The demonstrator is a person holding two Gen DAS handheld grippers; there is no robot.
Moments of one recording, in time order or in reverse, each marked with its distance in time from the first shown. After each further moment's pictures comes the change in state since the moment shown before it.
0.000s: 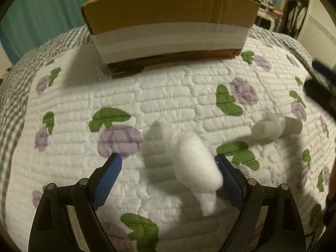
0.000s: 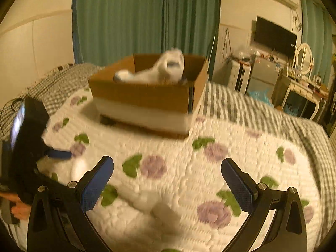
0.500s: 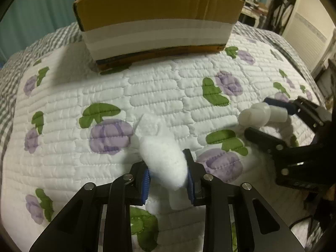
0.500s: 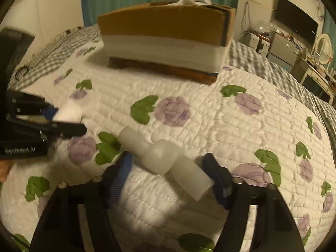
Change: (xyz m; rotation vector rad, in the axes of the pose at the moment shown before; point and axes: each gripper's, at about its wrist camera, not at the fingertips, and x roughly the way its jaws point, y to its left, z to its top) left arm -0.006 0.005 -0.012 0.047 0.012 -0.115; right arm 0.047 0.020 -0.046 -0.077 0.221 0.073
